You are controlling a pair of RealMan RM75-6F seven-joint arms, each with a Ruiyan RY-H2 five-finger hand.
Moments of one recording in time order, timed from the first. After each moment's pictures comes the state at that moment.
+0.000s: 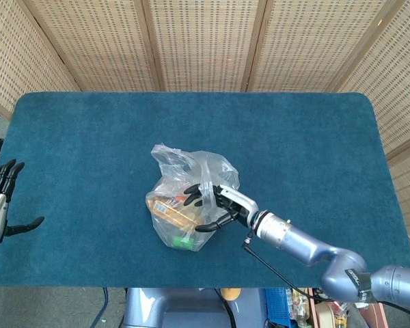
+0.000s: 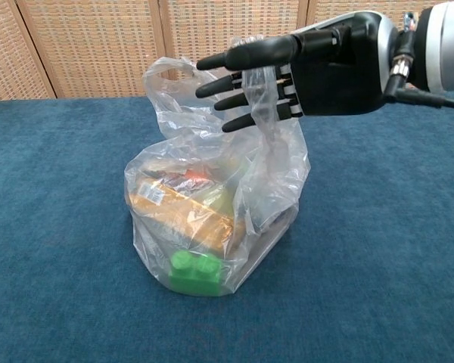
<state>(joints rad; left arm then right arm) -0.19 -0.94 -0.13 -1.96 1.30 1.40 0.17 0.89 -1.12 0.33 -1.89 -1.30 0.52 1.35</state>
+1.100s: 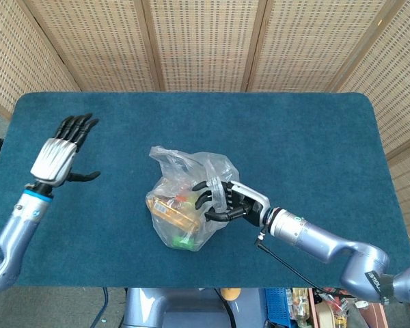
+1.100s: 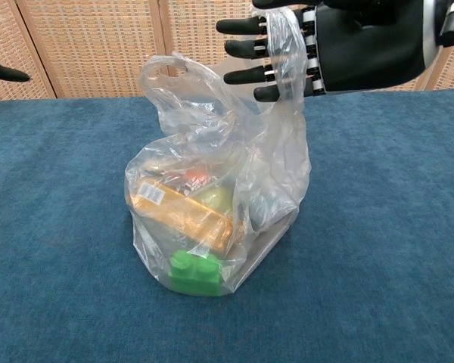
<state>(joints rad) -0.60 -1.22 -0.27 -1.47 1.41 1.08 -0.08 0.87 -0.99 0.32 -1.89 -1.62 0.52 1.87</state>
